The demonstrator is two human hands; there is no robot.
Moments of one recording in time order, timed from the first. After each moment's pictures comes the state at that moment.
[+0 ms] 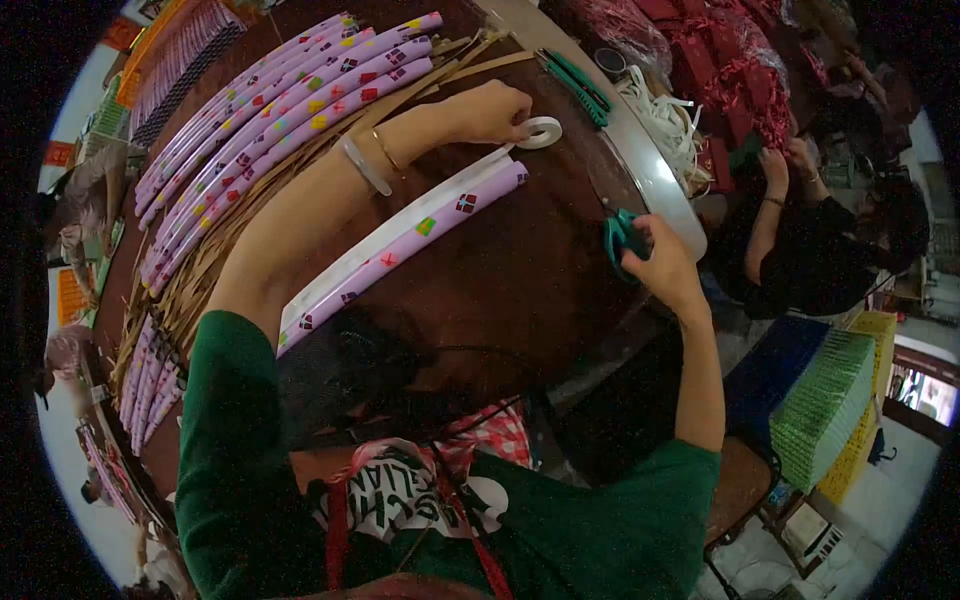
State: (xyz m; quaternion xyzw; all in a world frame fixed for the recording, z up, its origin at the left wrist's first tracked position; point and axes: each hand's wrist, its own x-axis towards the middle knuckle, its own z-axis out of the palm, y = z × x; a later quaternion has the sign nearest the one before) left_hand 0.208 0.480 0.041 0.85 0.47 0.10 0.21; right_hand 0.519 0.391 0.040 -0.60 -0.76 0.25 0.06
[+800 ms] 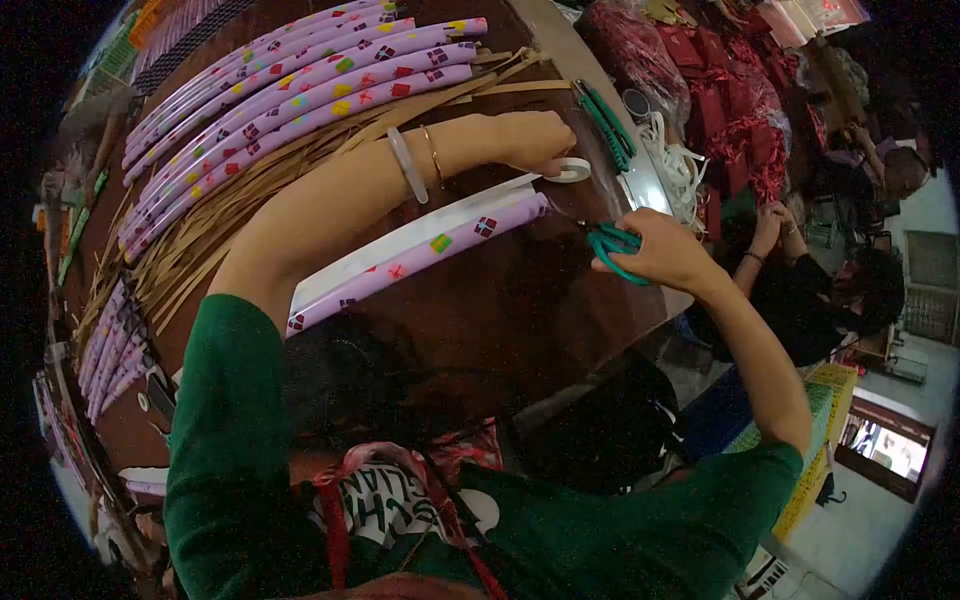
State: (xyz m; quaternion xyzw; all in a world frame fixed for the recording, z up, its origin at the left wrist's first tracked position) left_hand 0.210 0.477 0.059 0.87 0.44 0.09 0.23; right_hand 0.446 0.462 0.110 -0.37 -0.88 0.26 -0.16
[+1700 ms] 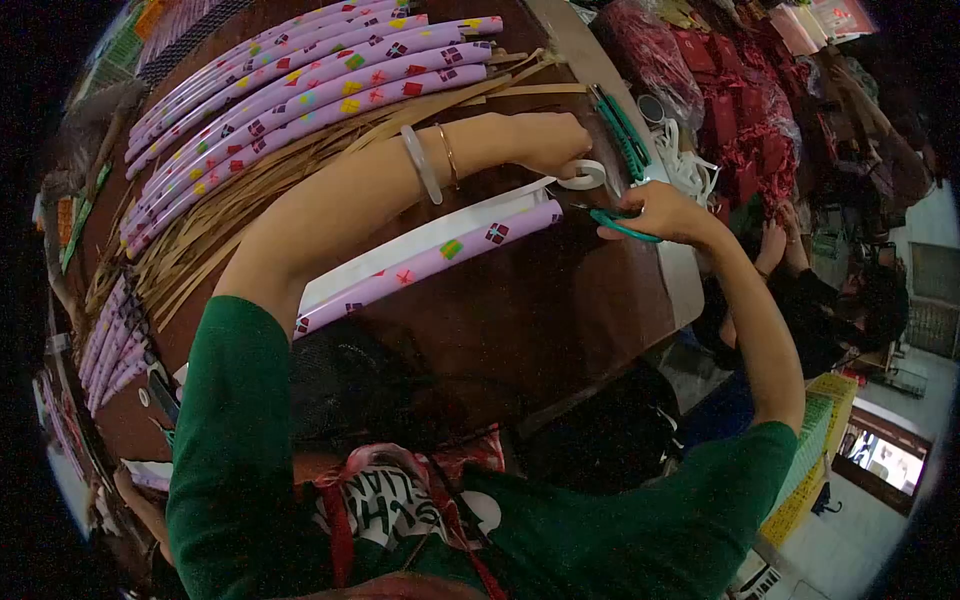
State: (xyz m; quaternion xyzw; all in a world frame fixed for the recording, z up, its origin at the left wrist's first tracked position) left_hand 0.213 0.500 0.036 0.85 0.46 0.01 0.25; right_hand 0.419 0.516 0.087 -0.39 -0.83 0.33 -0.24
